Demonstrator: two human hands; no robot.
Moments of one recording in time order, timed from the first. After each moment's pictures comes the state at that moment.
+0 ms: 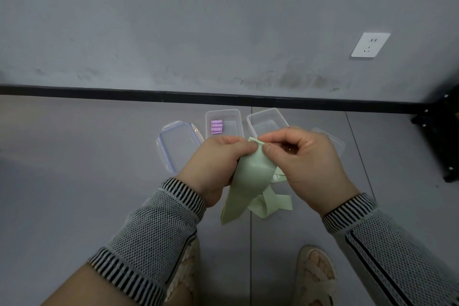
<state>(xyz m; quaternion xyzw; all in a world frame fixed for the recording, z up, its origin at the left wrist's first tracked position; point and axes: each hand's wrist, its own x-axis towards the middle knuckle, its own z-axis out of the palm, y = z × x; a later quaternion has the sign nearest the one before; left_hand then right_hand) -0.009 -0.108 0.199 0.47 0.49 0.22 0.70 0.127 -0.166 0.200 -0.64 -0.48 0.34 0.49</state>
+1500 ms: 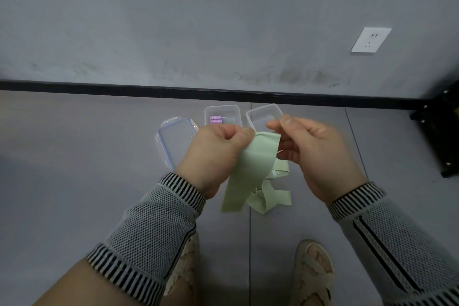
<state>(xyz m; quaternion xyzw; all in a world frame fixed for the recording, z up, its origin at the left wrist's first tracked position) -0.009 -0.107 0.201 0.53 0.48 0.28 0.63 0.137 -0.160 0.199 -0.62 -0.36 0.43 0.54</state>
